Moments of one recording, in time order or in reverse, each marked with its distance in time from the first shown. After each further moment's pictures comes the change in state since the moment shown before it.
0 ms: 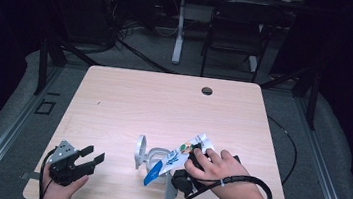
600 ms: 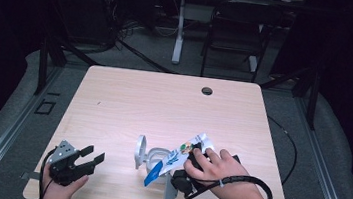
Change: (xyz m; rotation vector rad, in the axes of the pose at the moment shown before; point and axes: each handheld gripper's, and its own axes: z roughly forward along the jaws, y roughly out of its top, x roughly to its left) left arm 0.000 0.000 0.000 -0.001 0.000 -0.001; right arm -0.001 0.001 -0.002 0.018 -0.006 -0.025
